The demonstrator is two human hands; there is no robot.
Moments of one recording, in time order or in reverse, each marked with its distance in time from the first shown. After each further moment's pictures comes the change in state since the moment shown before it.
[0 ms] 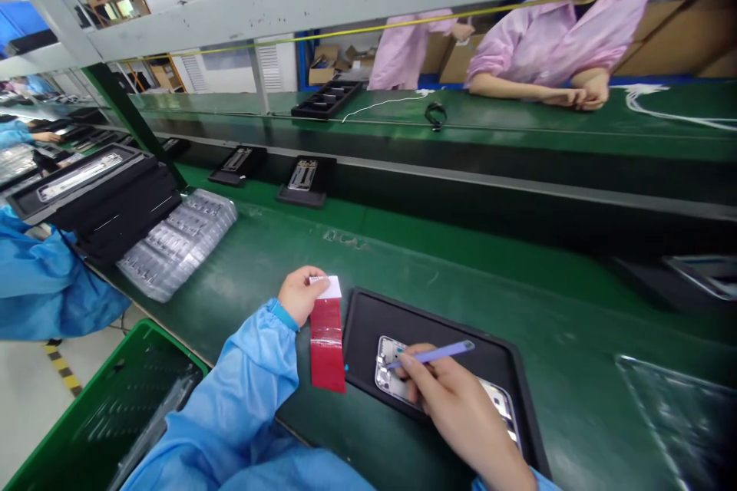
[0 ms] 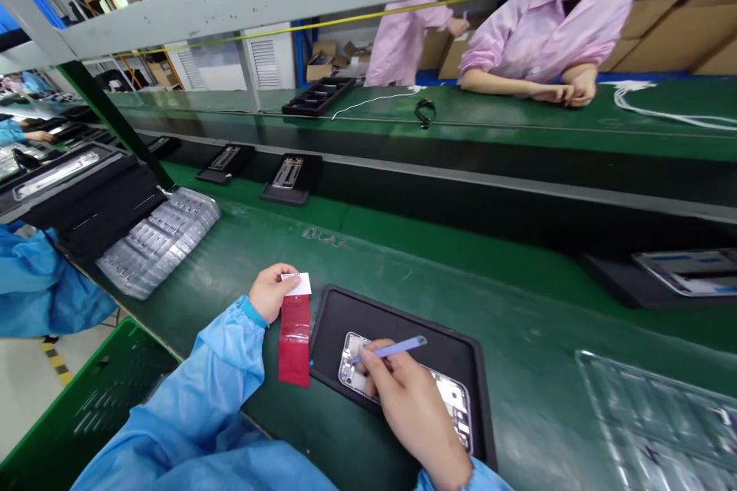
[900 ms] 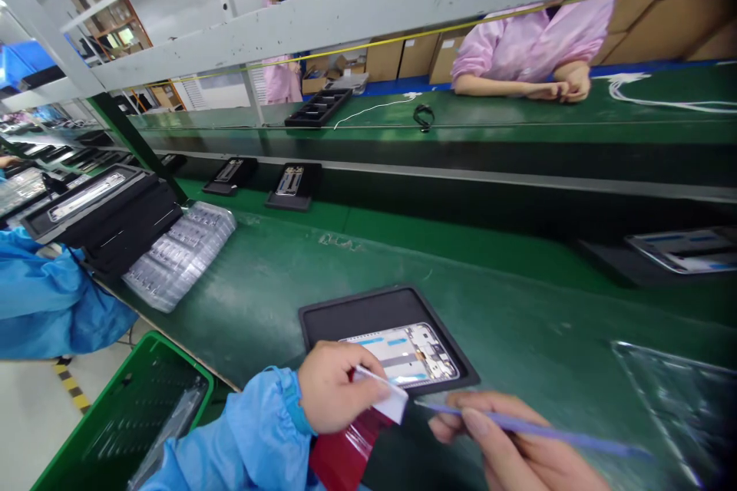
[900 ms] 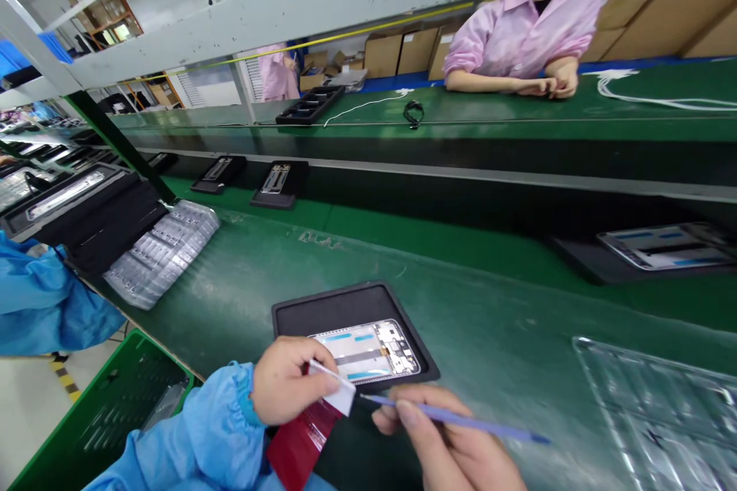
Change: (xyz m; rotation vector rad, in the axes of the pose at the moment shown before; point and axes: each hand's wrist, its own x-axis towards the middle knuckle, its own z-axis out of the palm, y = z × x) left_hand -0.123 0.069 0.039 0.357 -0.416 0.143; right_hand -0.058 0.010 -0.020 0.203 0.292 -0.212
